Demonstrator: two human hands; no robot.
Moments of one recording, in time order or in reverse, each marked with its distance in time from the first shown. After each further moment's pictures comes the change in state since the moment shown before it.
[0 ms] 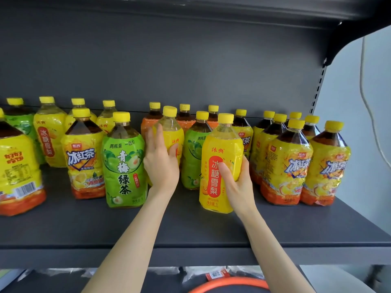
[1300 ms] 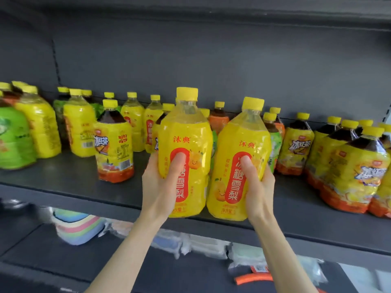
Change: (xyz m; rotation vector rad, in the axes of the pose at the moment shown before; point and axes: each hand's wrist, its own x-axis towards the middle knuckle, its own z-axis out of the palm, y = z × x) left_hand -0.031 -0.063 -0.189 -0.706 -0.199 -0.291; right_hand -0.078 -0.061 0.113 0.264 -0.052 -0.028
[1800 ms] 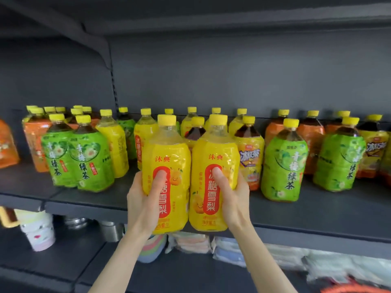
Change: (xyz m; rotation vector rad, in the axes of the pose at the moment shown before) left_hand 0.067 -0.009 -0.246 0.097 0.068 -0.076; right_hand -0.051 0.053 0.253 0.055 -0.054 0.061
